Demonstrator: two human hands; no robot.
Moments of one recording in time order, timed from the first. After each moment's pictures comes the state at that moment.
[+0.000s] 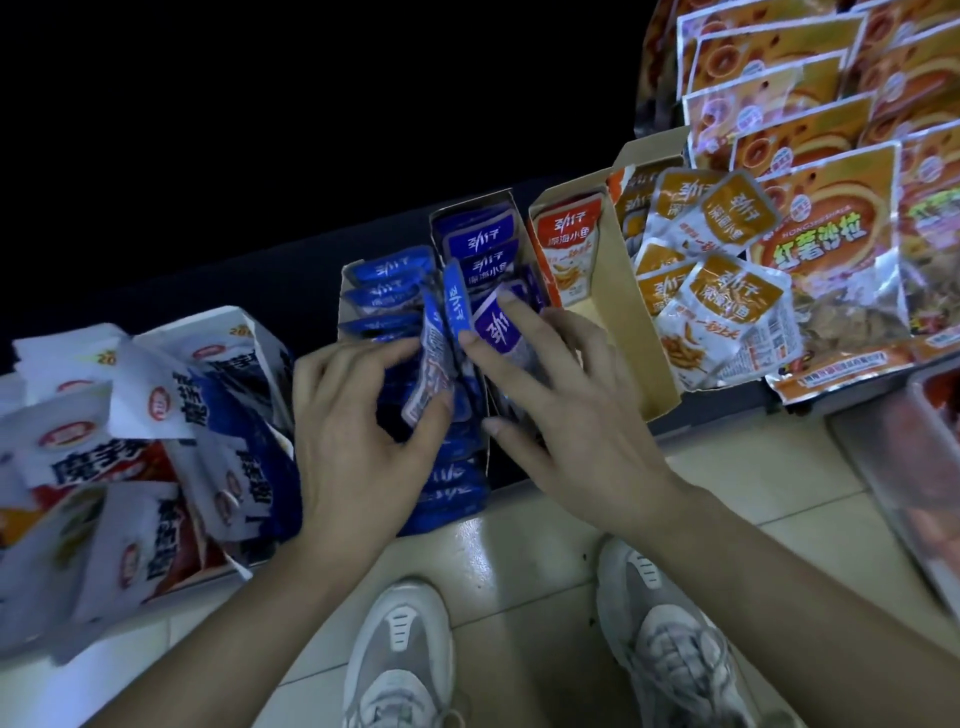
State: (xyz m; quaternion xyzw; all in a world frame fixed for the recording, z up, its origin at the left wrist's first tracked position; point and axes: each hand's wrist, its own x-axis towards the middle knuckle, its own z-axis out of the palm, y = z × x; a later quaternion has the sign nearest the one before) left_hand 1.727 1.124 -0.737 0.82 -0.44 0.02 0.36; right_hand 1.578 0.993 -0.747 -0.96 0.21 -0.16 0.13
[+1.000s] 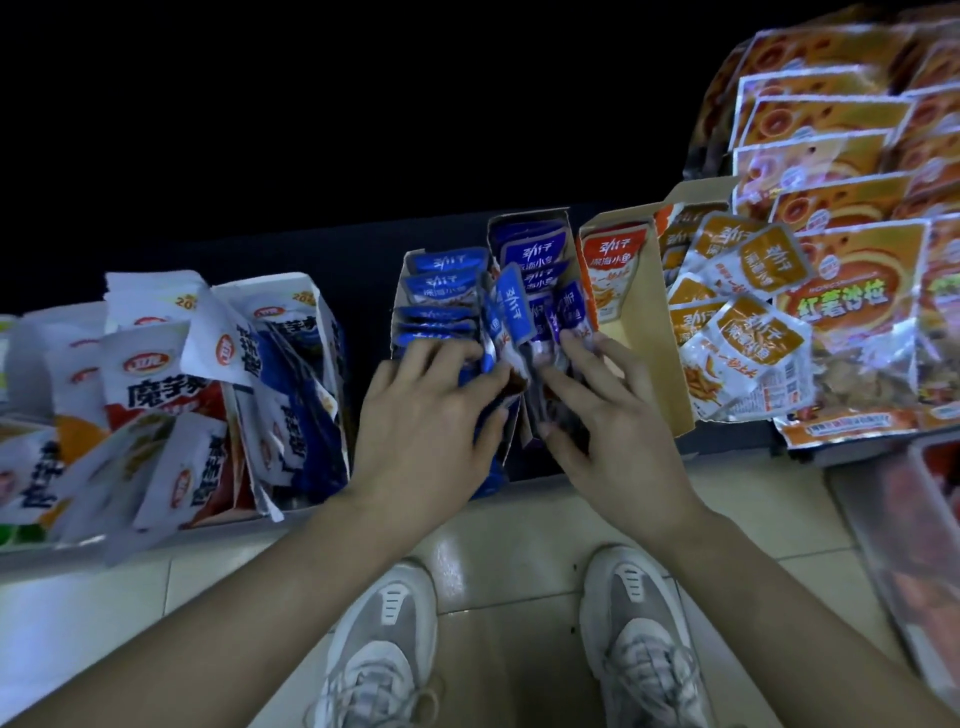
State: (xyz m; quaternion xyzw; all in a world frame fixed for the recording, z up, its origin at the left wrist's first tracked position) left_hand 1.715 1.123 -0.731 0.82 -0.55 0.03 0.15; right_hand 1.563 0.983 -0.761 -0.94 0.22 -0.16 0.21
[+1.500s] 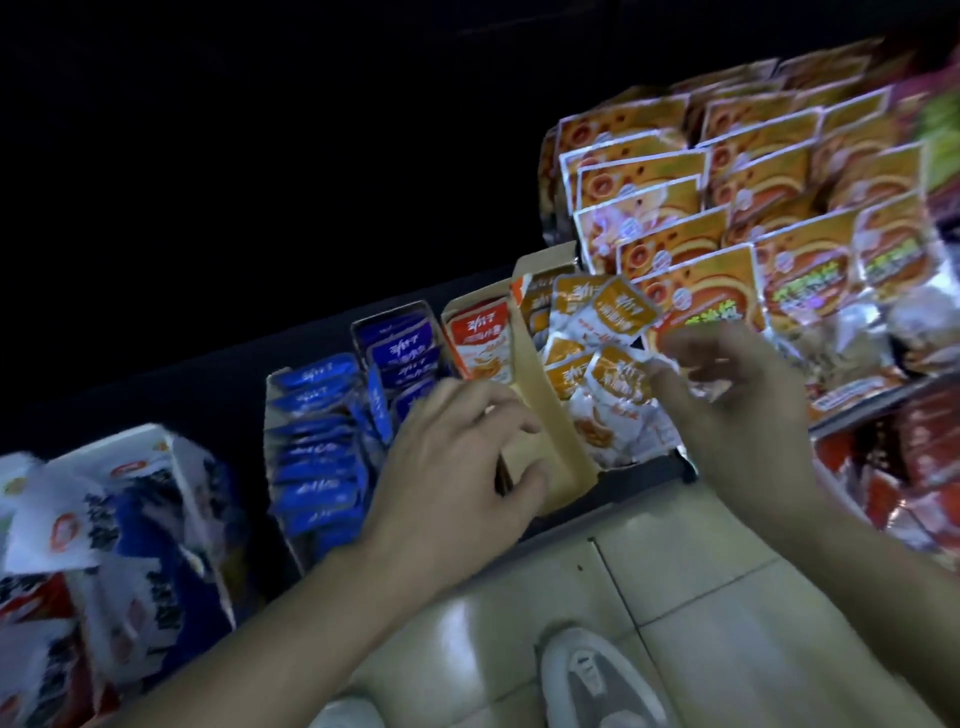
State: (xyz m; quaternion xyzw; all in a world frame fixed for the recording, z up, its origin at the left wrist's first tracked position) left_hand 1.674 1.028 -0.703 0.72 -0.64 -0.06 0.27; right_hand 1.485 0.886 -0.699 -0.75 0.44 -0.39 0.31
